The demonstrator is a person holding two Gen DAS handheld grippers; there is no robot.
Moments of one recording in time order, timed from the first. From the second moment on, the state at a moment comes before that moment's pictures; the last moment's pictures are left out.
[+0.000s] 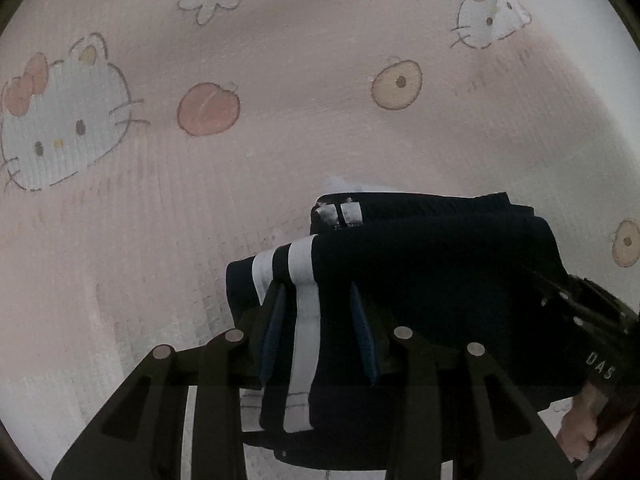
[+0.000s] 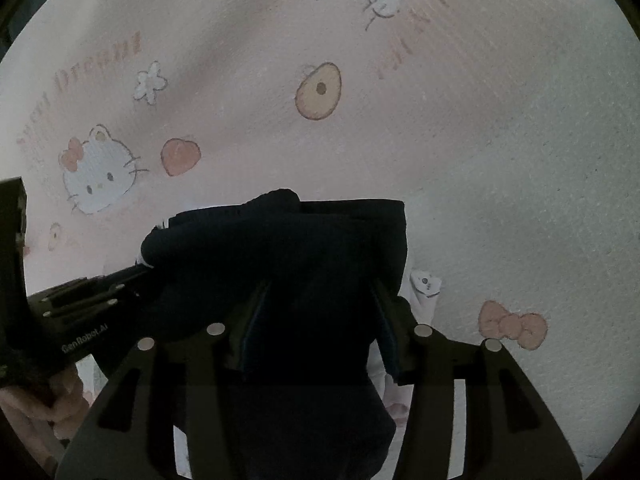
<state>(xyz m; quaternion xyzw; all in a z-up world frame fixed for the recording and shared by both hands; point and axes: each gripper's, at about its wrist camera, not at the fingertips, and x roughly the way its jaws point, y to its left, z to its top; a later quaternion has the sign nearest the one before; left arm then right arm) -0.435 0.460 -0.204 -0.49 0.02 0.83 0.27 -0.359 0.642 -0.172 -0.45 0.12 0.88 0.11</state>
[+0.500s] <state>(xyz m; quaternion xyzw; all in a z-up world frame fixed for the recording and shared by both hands) -0.432 0.443 -0.163 -0.46 -0.02 0.84 0.29 -0.349 0.633 -0.150 -0.43 0.12 0.88 0.15</state>
